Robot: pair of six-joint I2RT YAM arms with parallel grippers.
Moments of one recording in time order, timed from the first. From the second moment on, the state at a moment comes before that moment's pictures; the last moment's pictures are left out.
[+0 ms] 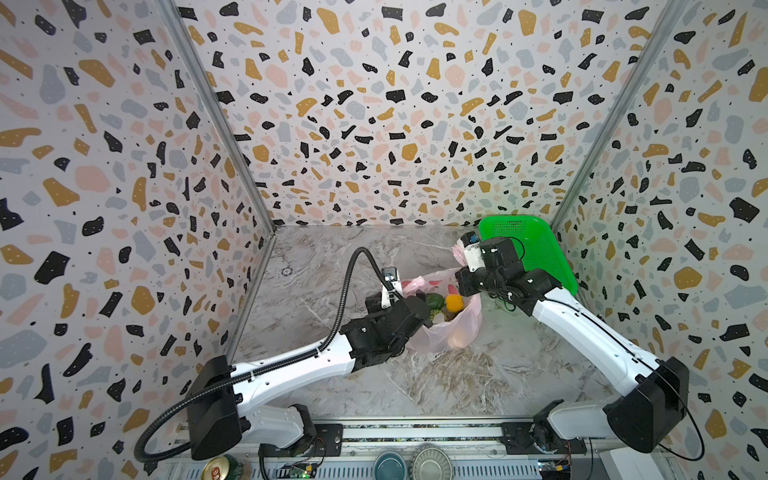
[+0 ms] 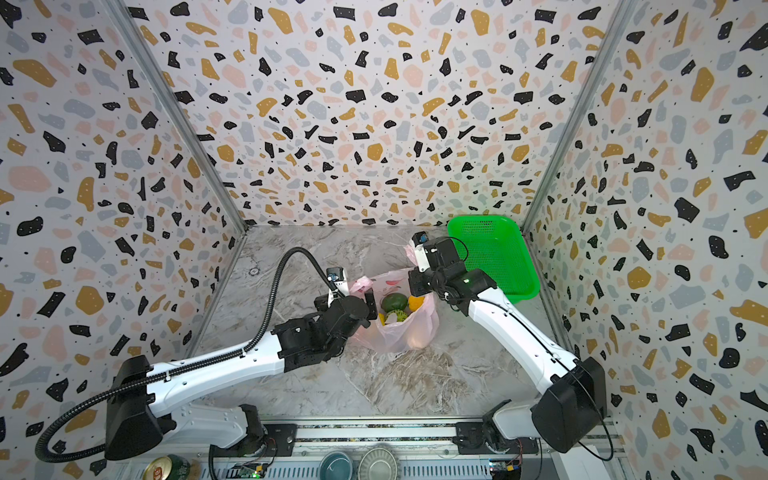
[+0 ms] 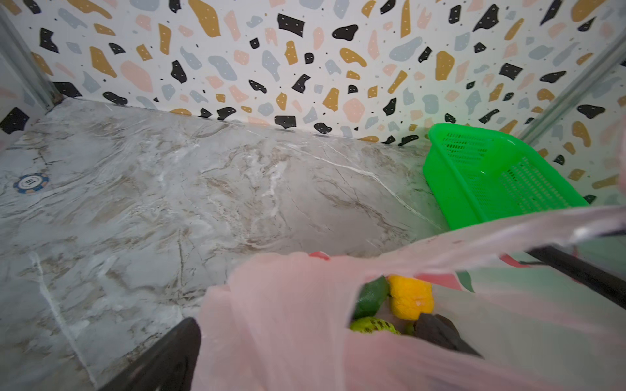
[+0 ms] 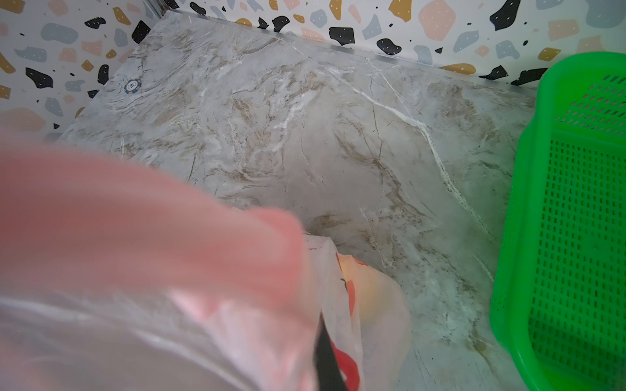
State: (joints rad) left arm -1.02 1.31 1.01 -0.35 -0.81 -0.73; right arm 0.56 1.36 1.25 -0.59 -0.06 0.15
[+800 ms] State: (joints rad) left arm -0.76 1.20 0.91 -0.33 -0.29 -0.47; right arm 0.54 1.34 1.25 -0.59 -0.07 0.14
